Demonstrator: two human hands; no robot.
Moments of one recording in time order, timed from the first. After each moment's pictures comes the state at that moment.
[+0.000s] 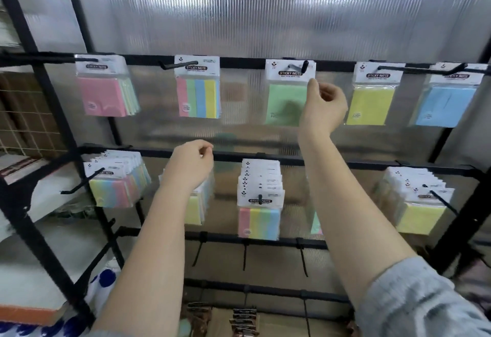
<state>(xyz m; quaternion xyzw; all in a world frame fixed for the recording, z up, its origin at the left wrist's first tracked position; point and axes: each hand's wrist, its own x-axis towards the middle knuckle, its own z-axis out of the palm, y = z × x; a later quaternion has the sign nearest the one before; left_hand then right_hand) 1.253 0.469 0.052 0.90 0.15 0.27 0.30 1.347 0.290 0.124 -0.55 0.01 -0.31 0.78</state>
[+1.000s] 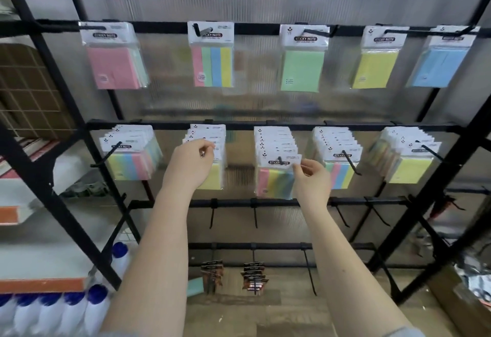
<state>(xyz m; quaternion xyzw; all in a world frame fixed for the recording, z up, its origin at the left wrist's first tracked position) 1.197 0.504 0.019 0.91 0.13 0.21 0.33 1.241 0.293 -0.032 -0.78 0.09 -0.15 0.60</state>
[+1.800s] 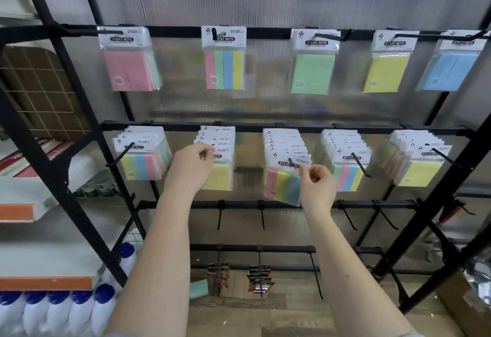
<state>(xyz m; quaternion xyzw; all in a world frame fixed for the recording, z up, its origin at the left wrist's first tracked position) 1.190 0.523 0.013 0.90 0.15 0.21 0.35 1.239 0.305 -0.044 -0.77 0.09 -0.18 0.61</state>
